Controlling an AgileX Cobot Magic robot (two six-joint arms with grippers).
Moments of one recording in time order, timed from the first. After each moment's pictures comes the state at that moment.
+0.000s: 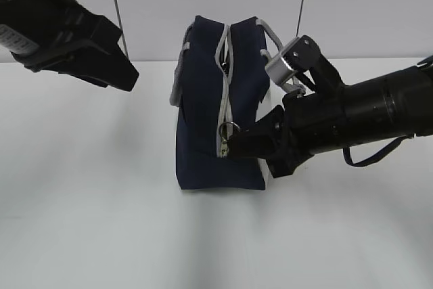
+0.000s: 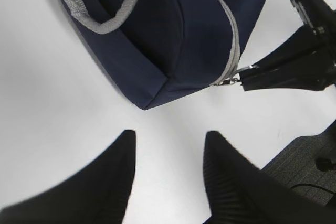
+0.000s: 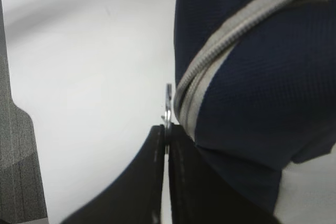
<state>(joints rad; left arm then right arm) -0.45 1.39 -1.23 -0.35 0.93 0.22 0.31 1.64 -0.84 1.47 0.75 -1.91</state>
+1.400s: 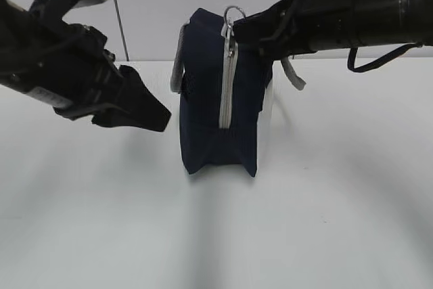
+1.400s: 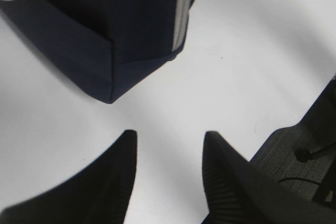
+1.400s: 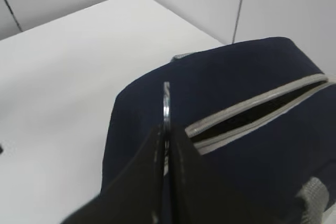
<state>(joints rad) -0.48 1.39 -1.04 -0.60 0.75 0.51 0.31 1.54 -1.05 1.52 0.57 -1.84</state>
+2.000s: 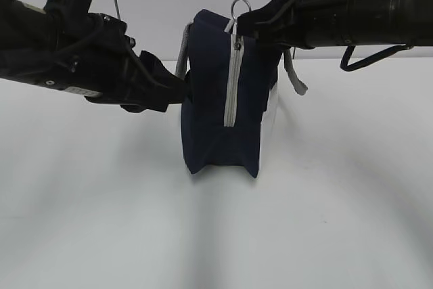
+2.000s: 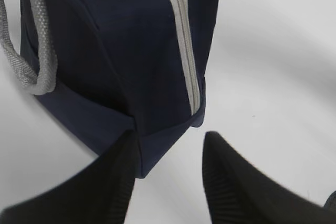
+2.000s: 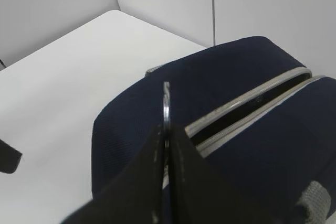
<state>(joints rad) -0.57 1.39 -0.97 -0.67 0.40 0.71 0.31 1.57 -1.05 1.69 0.50 -1.84</state>
